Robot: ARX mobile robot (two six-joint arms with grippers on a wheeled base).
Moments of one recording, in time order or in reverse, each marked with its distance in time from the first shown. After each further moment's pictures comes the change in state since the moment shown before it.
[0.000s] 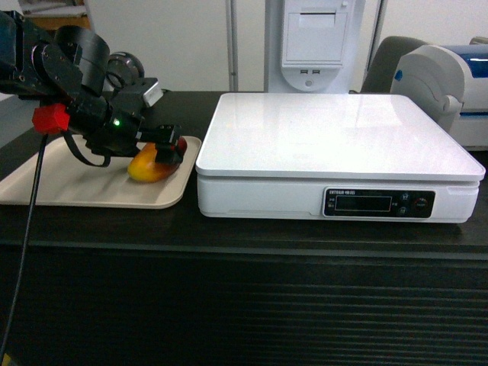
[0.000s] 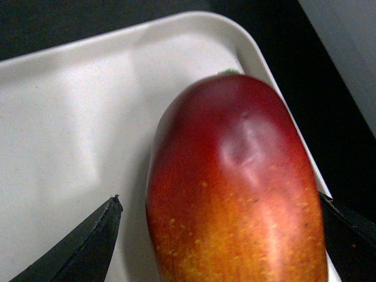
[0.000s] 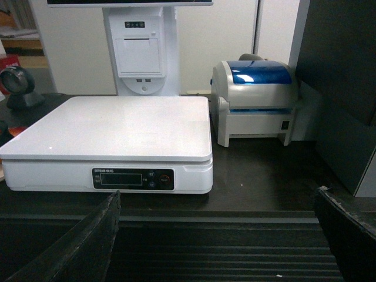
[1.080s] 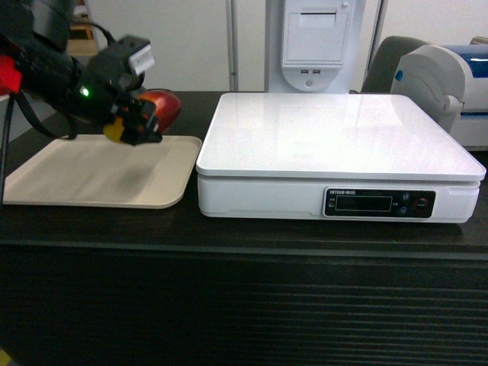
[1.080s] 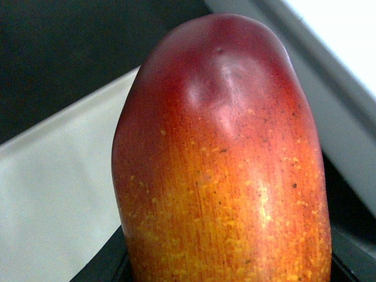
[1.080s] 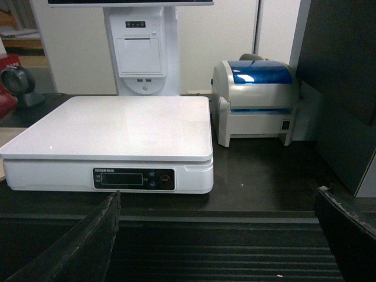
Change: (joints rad) left arm -0.013 -0.306 -0.288 0.054 -0.025 0.209; right arm 0.000 0.000 0.000 0.000 0.000 0.000
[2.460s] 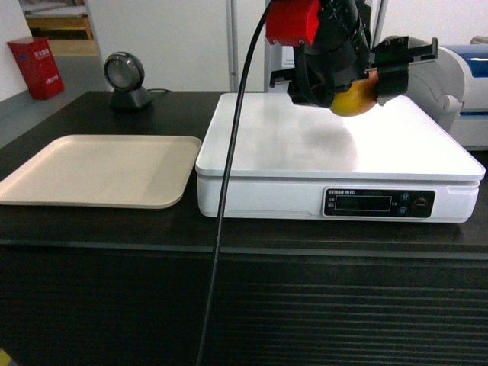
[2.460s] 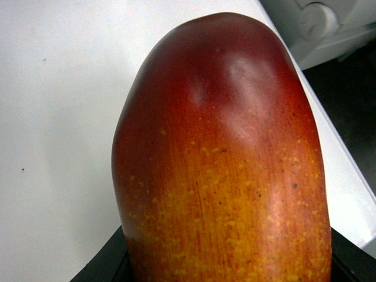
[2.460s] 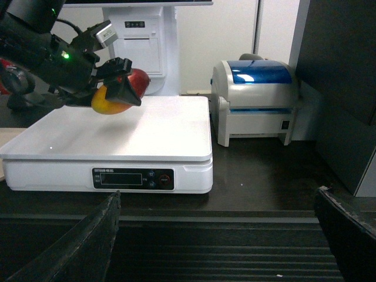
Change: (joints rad) left arm -0.513 0.268 0.601 -0.235 -0.196 -0.679; right arm 0.000 0.000 0.000 0.000 0.000 0.000
